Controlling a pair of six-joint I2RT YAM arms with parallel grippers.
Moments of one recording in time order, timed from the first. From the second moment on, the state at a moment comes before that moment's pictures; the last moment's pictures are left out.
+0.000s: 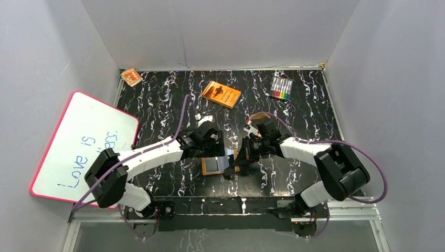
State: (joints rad) left arm -0.89 1.44 0.94 -0.47 -0.17 -0.82; right arm 0.58 1.46 0.62 -0.08 -0.77 0.69
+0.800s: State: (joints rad) left arm -0.87 1.37 0.83 -0.44 -0.17 -0.88; right arm 0.72 1.59 0.77 -0.08 -0.67 0.71
